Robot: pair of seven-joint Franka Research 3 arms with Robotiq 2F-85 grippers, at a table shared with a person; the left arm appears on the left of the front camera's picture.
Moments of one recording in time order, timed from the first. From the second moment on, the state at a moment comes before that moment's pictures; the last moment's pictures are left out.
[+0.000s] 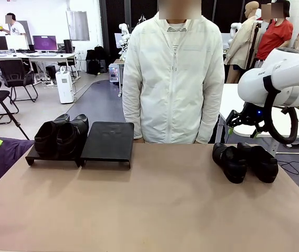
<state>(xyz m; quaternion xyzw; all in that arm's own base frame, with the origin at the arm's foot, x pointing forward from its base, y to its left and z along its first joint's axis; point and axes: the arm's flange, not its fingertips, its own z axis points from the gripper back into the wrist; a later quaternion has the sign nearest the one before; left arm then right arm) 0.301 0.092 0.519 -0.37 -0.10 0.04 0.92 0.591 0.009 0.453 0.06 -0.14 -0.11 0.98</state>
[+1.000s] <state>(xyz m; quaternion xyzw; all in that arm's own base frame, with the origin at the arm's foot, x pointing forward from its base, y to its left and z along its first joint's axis) 0.301 0.092 0.519 -0.37 -0.10 0.04 0.92 0.612 -0.007 0.357 0.03 -0.07 -0.08 0.99</state>
